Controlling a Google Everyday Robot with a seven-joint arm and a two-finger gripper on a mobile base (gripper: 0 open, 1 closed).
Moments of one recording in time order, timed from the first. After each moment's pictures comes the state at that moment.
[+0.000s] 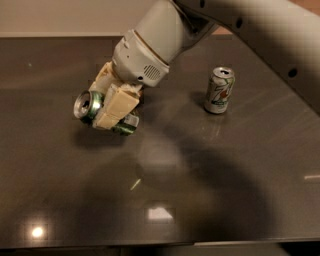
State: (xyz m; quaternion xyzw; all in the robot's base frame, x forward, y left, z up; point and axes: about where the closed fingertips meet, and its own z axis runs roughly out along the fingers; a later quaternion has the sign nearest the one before) arm 0.452 0.110 0.959 -0.77 0.50 0.30 0.26
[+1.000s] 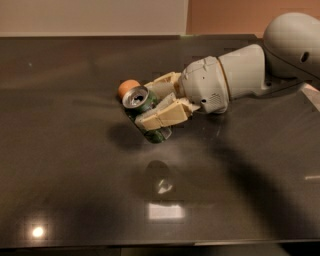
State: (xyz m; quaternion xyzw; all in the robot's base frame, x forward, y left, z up) arm 0.461 0.020 0.955 -0.62 0.55 0.38 0.42
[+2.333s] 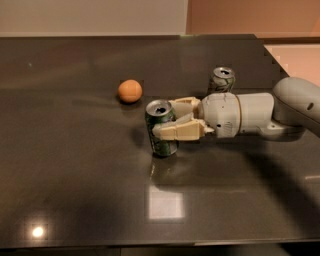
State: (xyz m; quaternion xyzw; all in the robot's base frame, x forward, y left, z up) arm 0.476 -0.014 0.909 -0.50 0.56 0.47 0.47
